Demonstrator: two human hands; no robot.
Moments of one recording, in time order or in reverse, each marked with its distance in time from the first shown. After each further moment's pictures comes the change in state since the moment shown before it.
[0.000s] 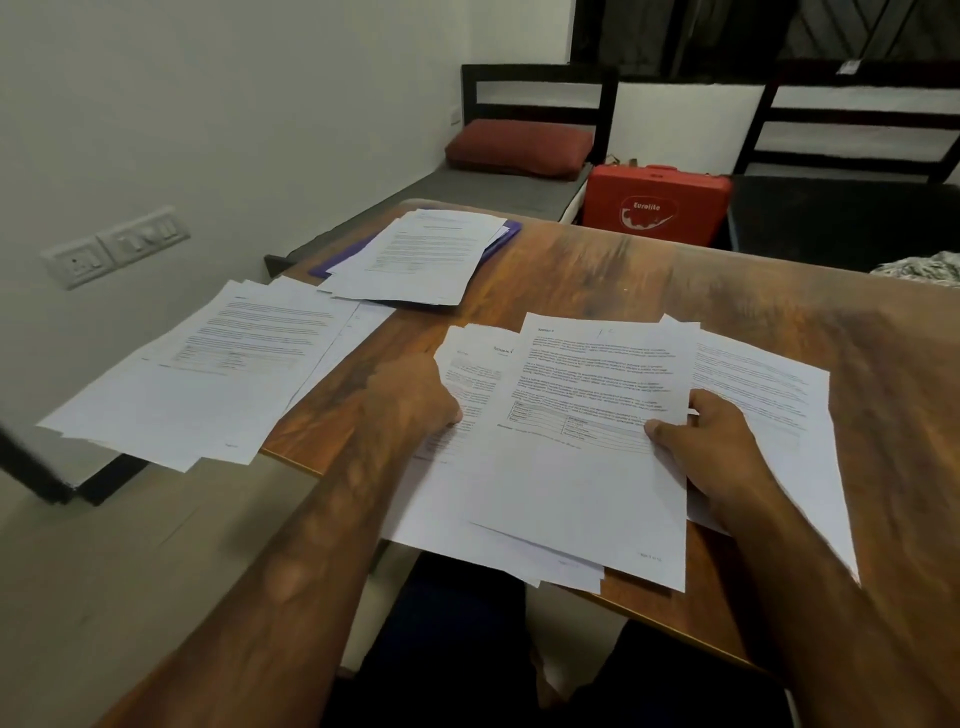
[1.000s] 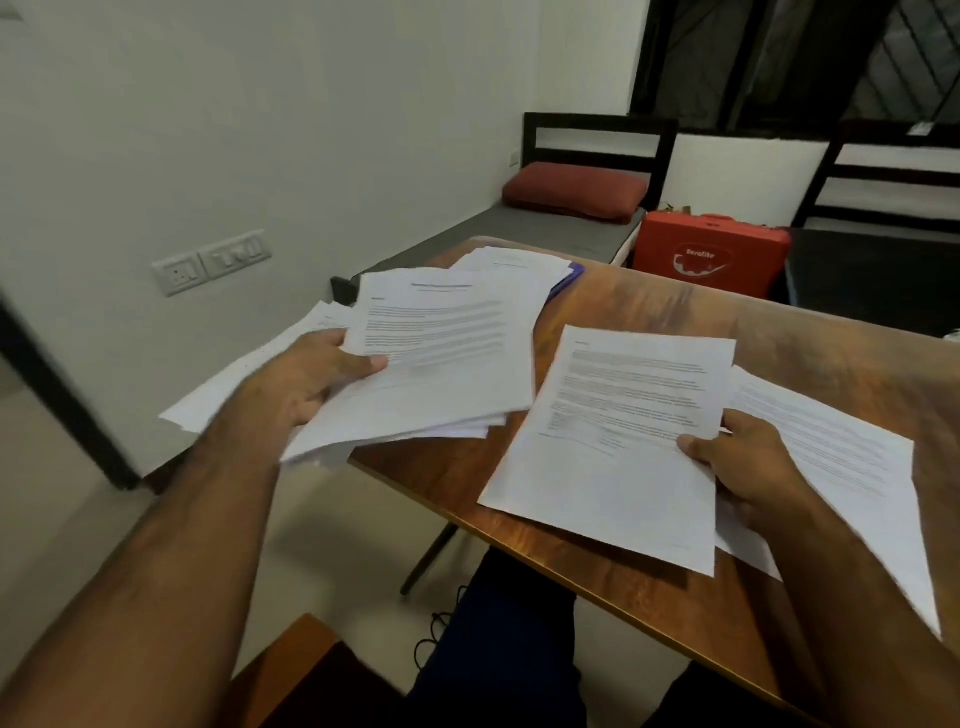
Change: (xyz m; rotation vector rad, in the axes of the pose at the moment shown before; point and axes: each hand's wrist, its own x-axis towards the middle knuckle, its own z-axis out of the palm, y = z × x) left_hand 0.008 -0.140 -0.103 -1.142 -0.029 -0.147; right_hand 0.015 -0.035 0.033 -0.024 -0.059 0.048
